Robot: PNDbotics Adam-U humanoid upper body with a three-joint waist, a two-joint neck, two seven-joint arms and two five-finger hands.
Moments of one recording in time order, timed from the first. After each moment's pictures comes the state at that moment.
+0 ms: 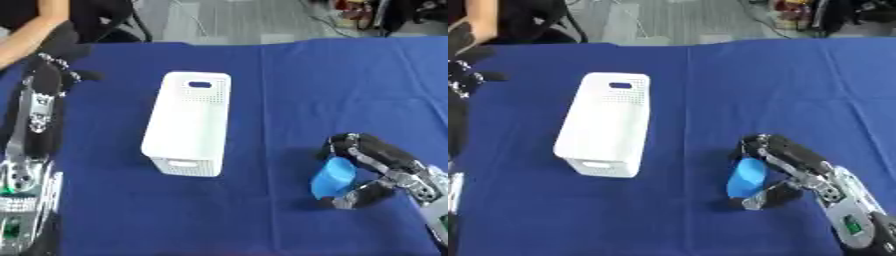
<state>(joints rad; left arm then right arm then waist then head) -0.16 0.19 0.16 -1.90 -0.06 -0.25 -0.09 -0.33 -0.46 0.27 -1.51 0.69 -0.49 0.35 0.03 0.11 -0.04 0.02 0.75</state>
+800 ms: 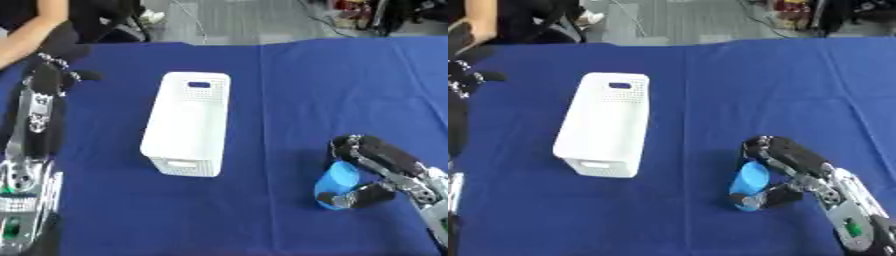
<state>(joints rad) -0.16 0.19 0.16 -1.90 -0.06 -0.25 -0.09 -0.32 -0.47 0.27 -1.51 0.73 -0.50 0.32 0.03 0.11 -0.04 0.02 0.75</state>
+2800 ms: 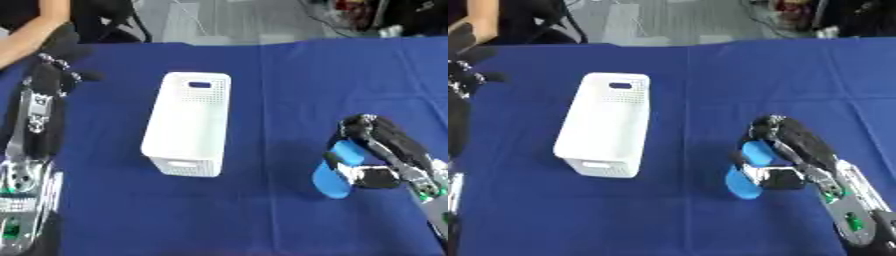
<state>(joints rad) -0.16 0.19 0.16 -1.90 -0.06 -0.25 -0.10 -0.36 -0.47 0.25 -1.59 0.68 -0.49 0.11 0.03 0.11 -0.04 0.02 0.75</state>
